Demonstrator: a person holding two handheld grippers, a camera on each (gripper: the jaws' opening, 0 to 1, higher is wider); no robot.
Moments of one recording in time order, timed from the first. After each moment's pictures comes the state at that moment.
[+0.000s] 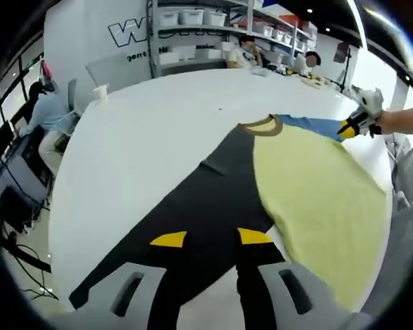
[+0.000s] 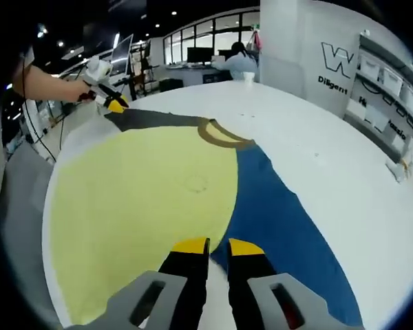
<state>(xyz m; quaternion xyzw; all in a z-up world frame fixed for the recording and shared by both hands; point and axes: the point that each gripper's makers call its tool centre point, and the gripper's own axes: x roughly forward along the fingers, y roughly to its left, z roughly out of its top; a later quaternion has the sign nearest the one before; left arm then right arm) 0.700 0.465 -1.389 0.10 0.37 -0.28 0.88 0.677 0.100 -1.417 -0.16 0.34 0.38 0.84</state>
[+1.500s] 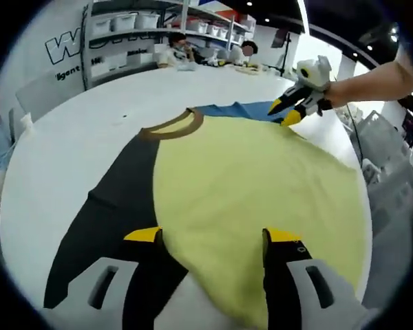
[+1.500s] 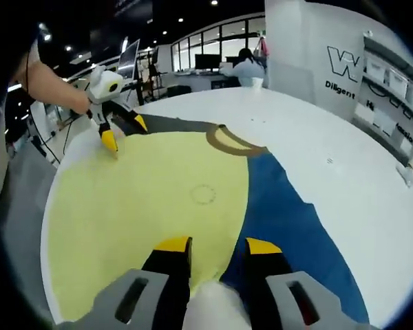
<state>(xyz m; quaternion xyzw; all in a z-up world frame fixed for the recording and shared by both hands) 0.678 0.376 -1.439 0.12 0.39 -0.43 0.81 0.682 0.101 -1.436 -0.15 0.35 0.41 0.83</state>
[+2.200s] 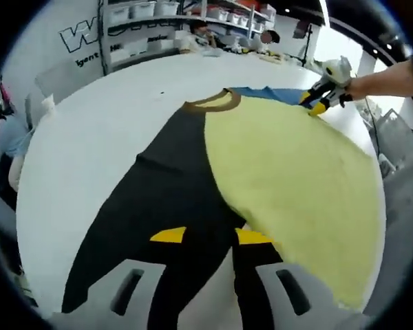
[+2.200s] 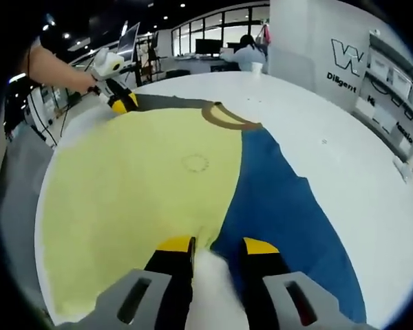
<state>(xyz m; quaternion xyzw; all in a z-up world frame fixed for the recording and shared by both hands) 0.698 0.435 -1.440 0.17 0.40 -0.38 0.82 0.676 0.072 -1.442 -0.18 0.36 0.39 0.83</state>
